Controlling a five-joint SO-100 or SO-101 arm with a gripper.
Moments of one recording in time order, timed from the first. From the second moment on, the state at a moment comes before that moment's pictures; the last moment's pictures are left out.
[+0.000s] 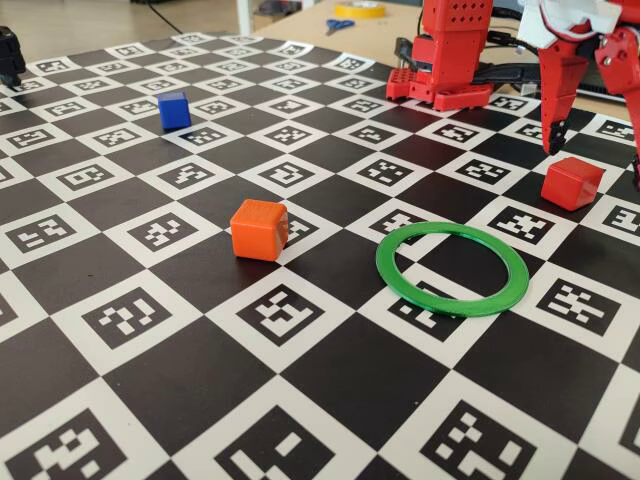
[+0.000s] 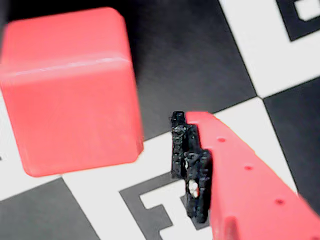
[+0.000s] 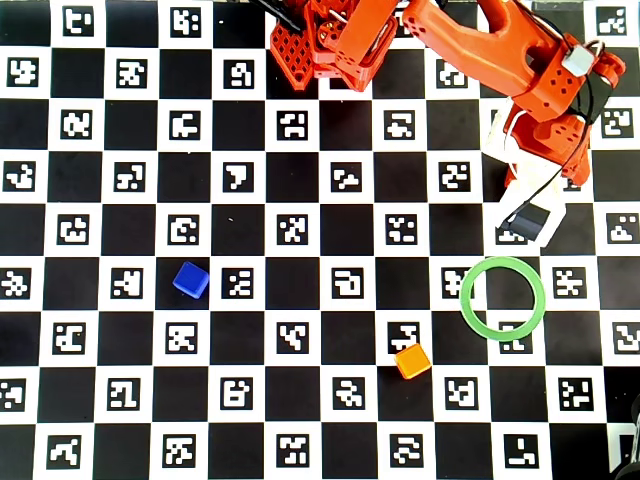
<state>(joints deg) -56.2 77.2 97.0 70.9 -11.5</state>
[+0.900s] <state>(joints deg) -54.8 73.0 98.3 66.6 -14.9</state>
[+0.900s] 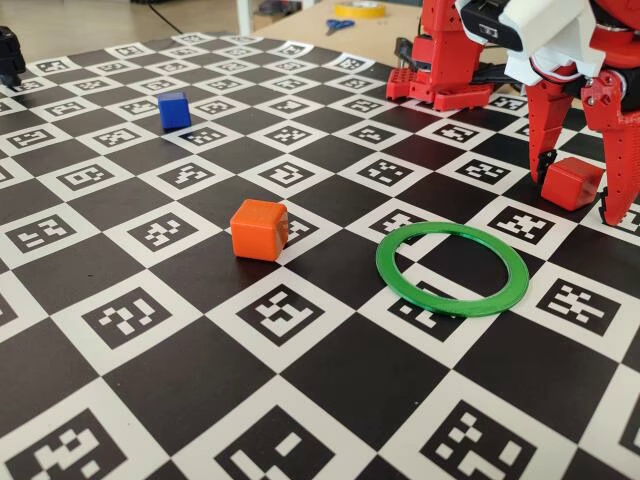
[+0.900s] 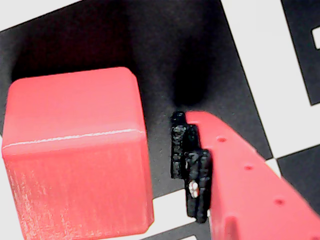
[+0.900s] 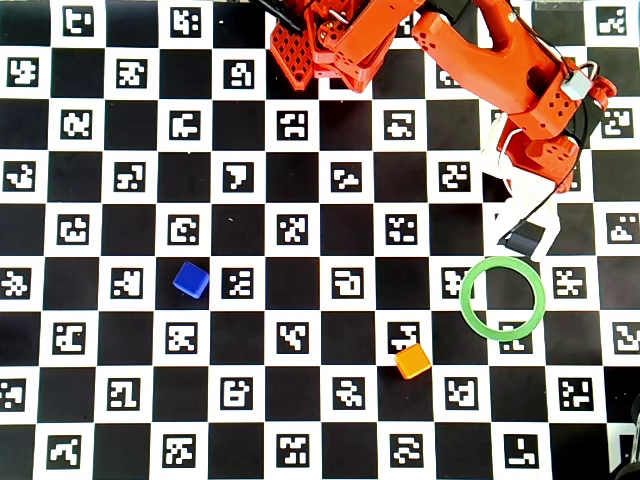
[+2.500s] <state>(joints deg) -33.5 87.2 76.1 94.3 6.9</state>
